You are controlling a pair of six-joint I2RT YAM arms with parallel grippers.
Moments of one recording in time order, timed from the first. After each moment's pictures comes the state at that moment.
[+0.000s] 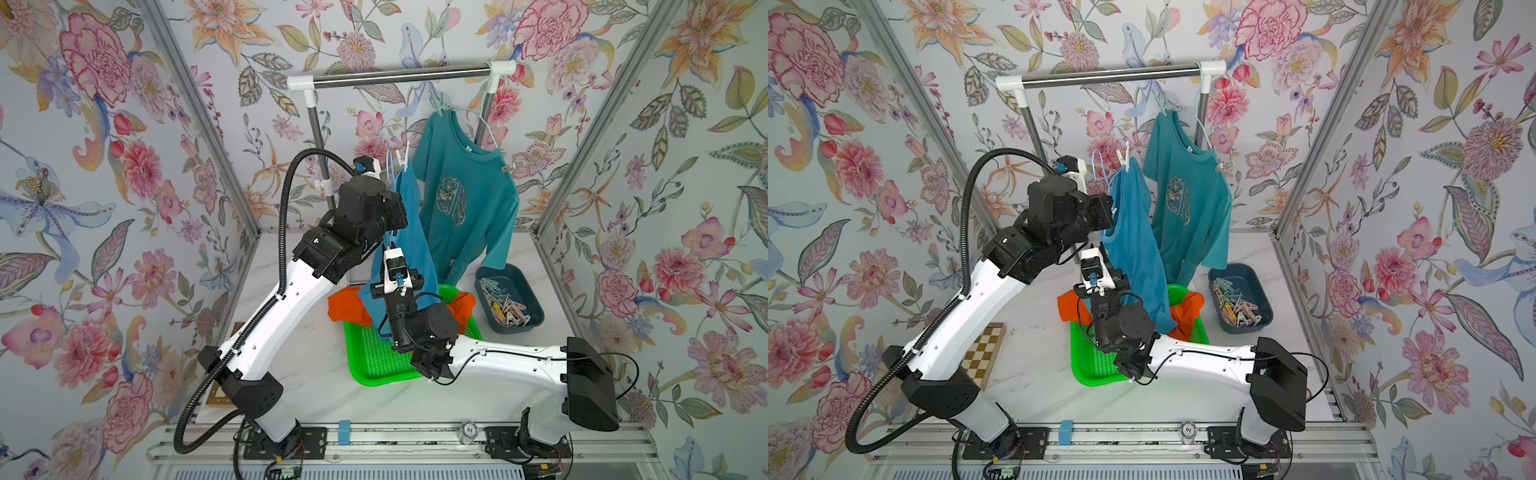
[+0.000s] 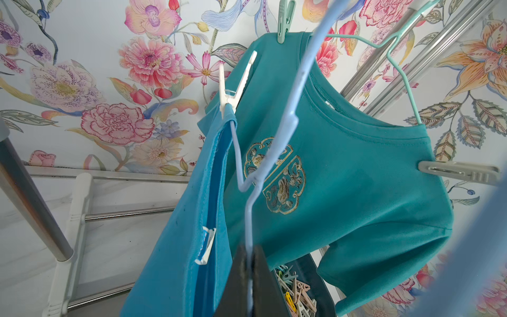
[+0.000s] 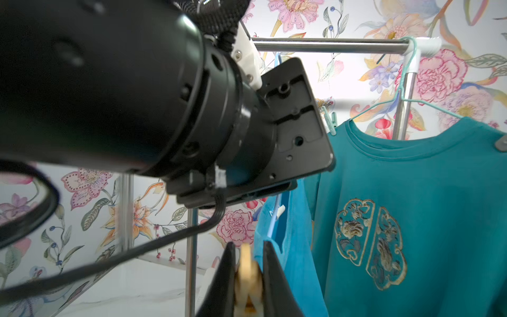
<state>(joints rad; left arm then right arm) -0.72 1.65 2.05 -0.66 -0.27 -0.57 1.26 1.63 1.20 1.06 0.93 -0.60</state>
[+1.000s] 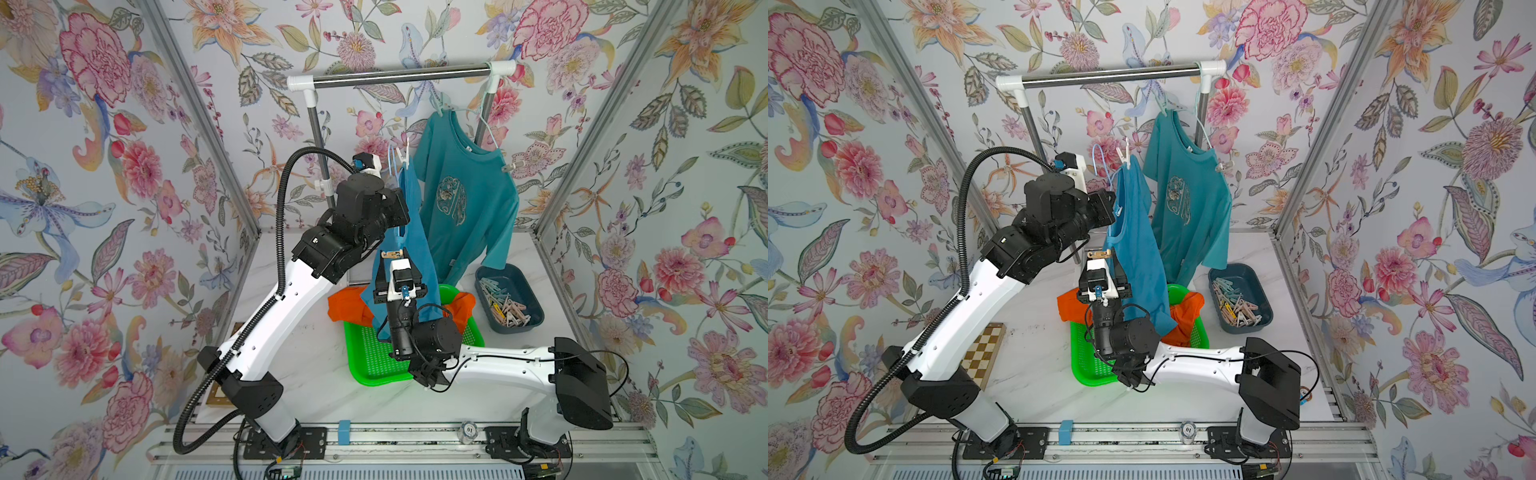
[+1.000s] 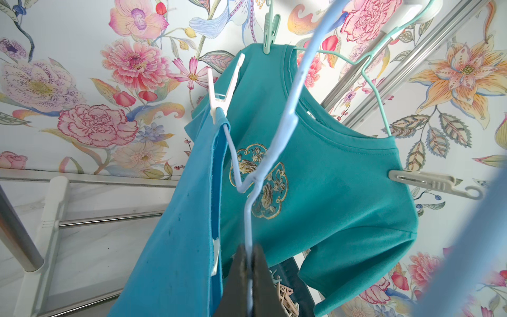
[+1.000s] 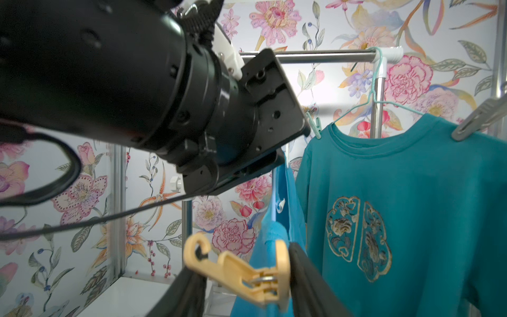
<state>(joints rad) -0.72 1.65 2.07 -0.62 -0.23 -0.60 1.28 1.65 1.15 1.26 0.96 -0.69</state>
